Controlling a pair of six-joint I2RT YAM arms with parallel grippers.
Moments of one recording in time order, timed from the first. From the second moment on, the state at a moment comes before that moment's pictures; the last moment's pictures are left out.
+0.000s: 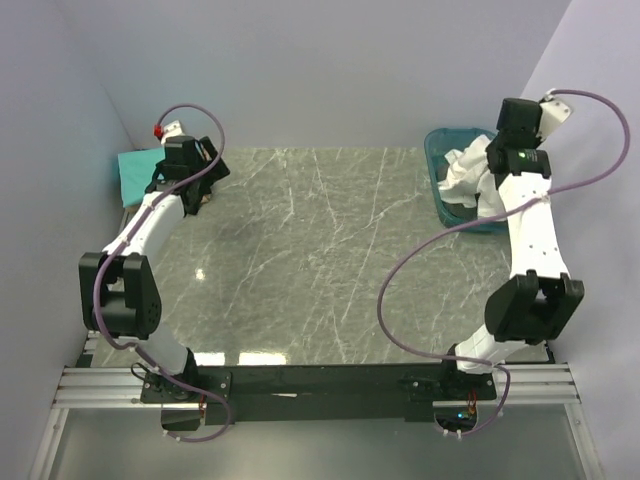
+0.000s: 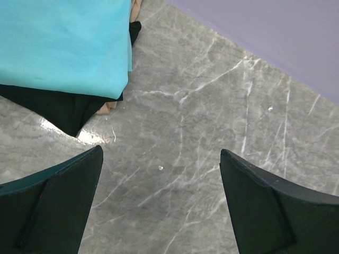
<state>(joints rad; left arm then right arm) -0.06 1.63 1.30 -0.19 -0.17 -0.50 -0.12 1.60 1.69 -0.61 0.51 0.49</state>
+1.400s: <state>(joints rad) -0.05 0.90 0.92 -0.49 -0.15 -0.67 0.37 1.30 1.03 -0.47 0.07 0.56</state>
